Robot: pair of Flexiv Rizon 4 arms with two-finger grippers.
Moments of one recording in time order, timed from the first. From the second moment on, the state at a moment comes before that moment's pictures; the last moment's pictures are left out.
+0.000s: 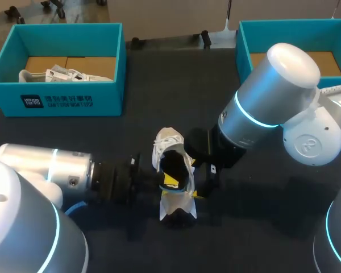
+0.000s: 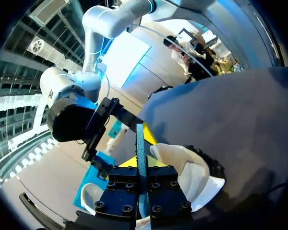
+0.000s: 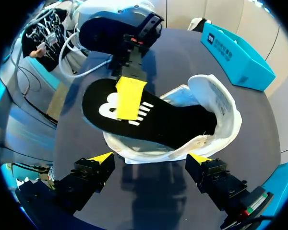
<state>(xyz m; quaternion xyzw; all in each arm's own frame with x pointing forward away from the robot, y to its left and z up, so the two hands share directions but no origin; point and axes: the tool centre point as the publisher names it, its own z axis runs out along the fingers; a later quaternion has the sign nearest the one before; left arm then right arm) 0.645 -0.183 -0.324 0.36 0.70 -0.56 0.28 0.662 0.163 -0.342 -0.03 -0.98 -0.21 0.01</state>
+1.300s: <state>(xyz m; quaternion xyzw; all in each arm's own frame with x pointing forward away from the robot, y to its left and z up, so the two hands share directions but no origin) 0.646 -0.180 -0.327 0.35 0.72 -0.54 0.26 0.662 0.163 -0.342 -0.03 -0.98 -0.21 0.01</state>
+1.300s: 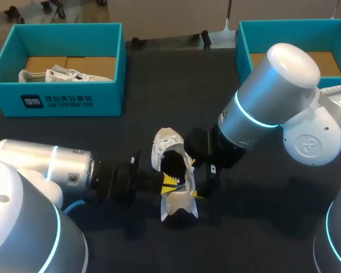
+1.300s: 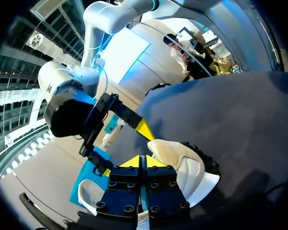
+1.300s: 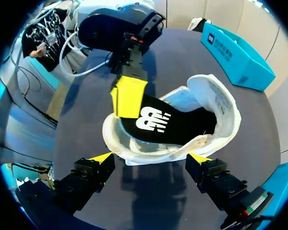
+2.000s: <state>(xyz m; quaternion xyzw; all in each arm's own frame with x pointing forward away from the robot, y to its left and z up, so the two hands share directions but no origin) 0.653 -0.190 -0.330 0.34 0.72 -0.55 0.24 0.662 0.163 -0.342 -0.03 -0.98 -0.21 0.01</state>
